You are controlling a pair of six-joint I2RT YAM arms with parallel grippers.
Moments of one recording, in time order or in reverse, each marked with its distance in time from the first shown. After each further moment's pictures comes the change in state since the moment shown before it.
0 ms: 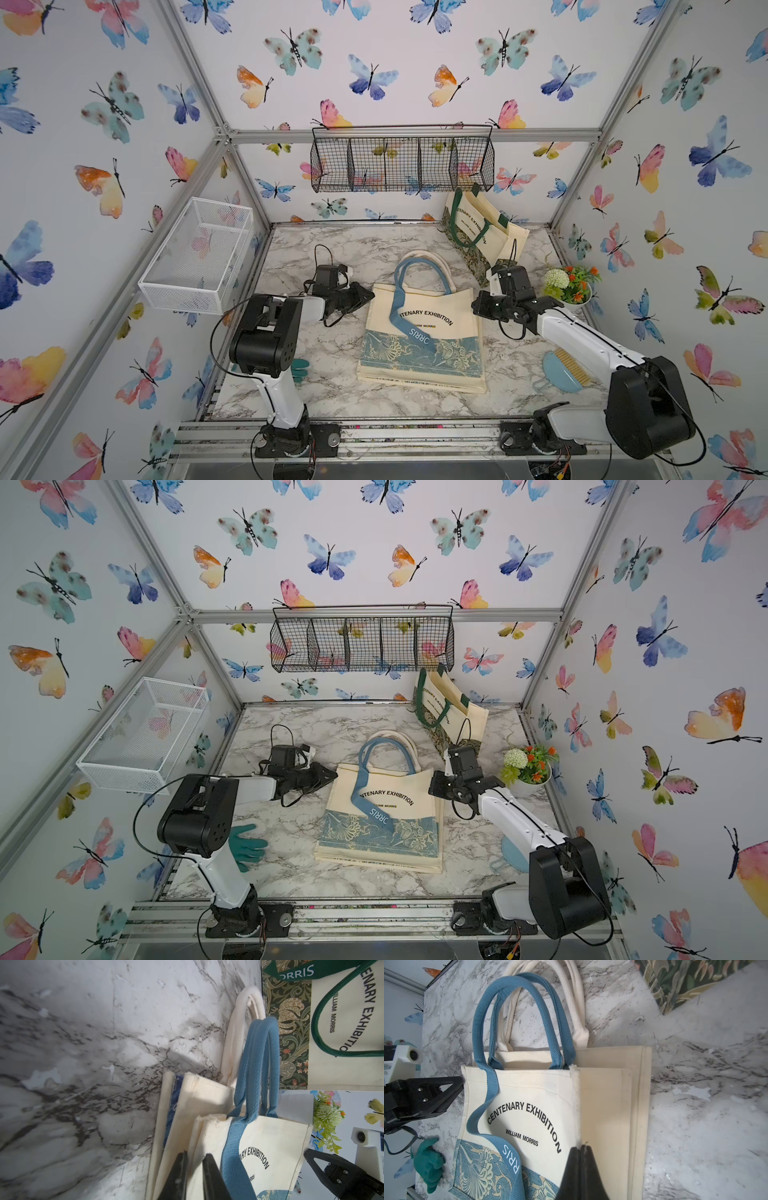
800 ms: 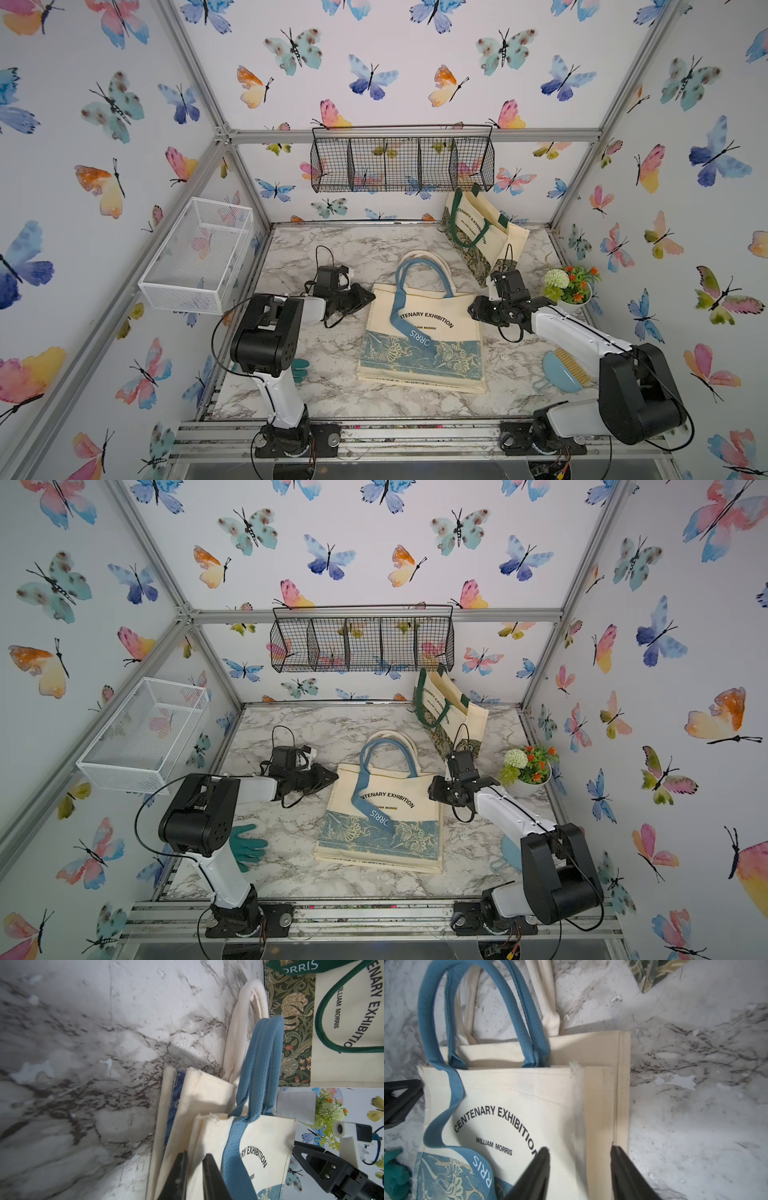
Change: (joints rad) left arm -0.006 -0.014 -0.020 -0.004 0.002 0.019; right arm -0.005 0.071 -0.016 -0.005 0.058 -0.010
